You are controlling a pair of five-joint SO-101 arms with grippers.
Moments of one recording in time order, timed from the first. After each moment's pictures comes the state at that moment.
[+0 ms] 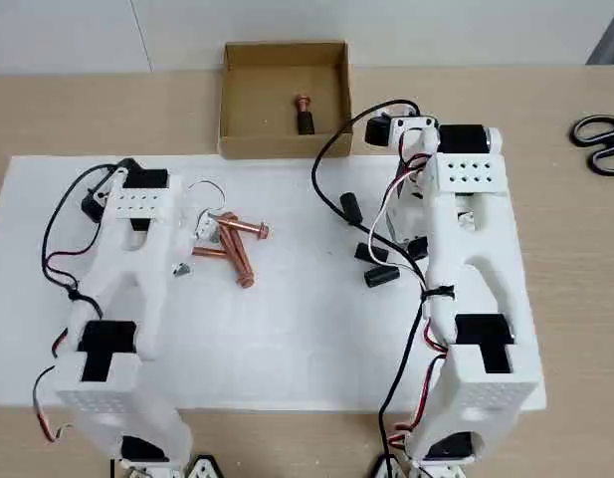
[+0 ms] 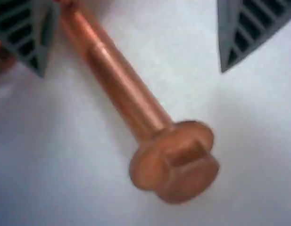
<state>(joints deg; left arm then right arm) -3.9 14.8 8.2 77.8 60.8 -4.1 15.2 -15.1 96.3 13.8</state>
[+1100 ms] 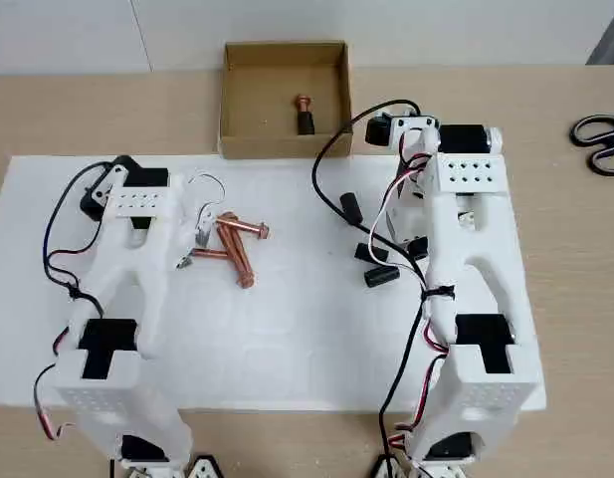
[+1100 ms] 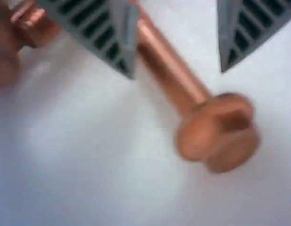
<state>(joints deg) -3.9 15.9 7.6 75.5 63.2 -4.1 15.2 -15.1 96.3 13.8</state>
